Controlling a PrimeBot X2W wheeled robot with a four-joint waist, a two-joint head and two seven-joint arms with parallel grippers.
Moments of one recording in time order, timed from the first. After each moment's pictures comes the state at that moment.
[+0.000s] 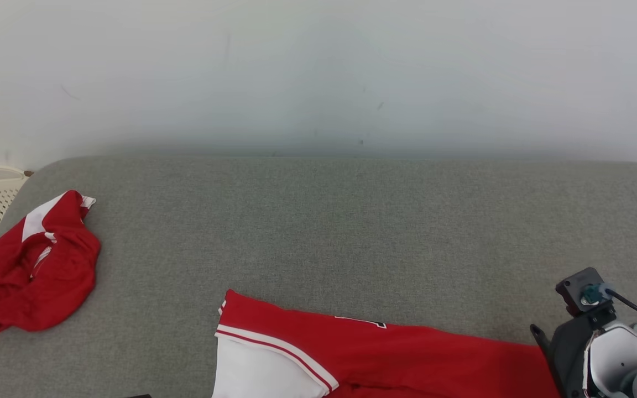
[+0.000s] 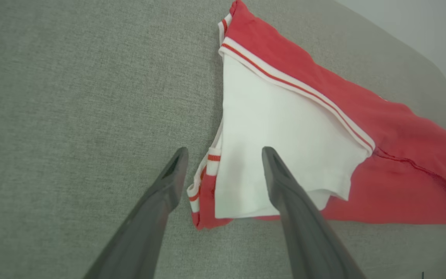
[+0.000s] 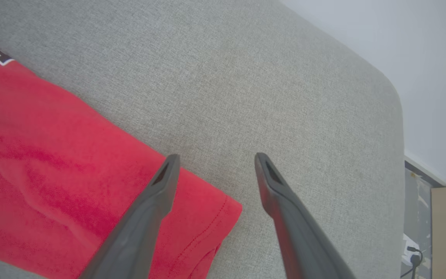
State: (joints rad) left arm 0.05 0.35 -0.44 0.11 -0.79 0.14 0.16; right arm -0.14 -0.54 0.25 0.06 0.22 0.13 0.69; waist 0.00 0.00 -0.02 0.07
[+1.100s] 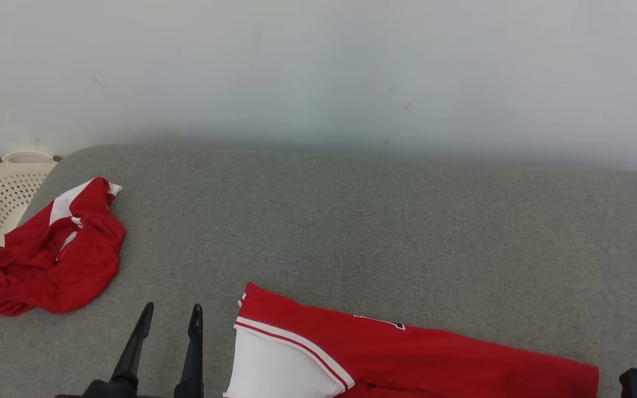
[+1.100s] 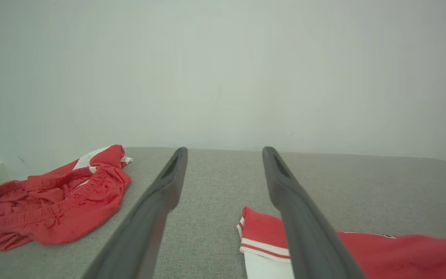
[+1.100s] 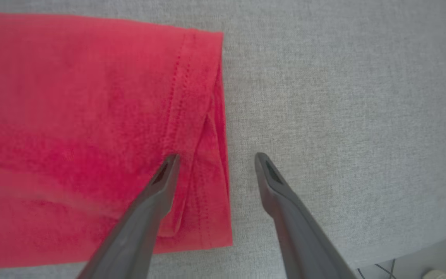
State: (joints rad) left arm 0.01 0.29 -0.32 -0.03 -0.37 0.13 -0.26; right arm 0.11 -0.05 -0.33 0.15 -0.03 0.13 0.65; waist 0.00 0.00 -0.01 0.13
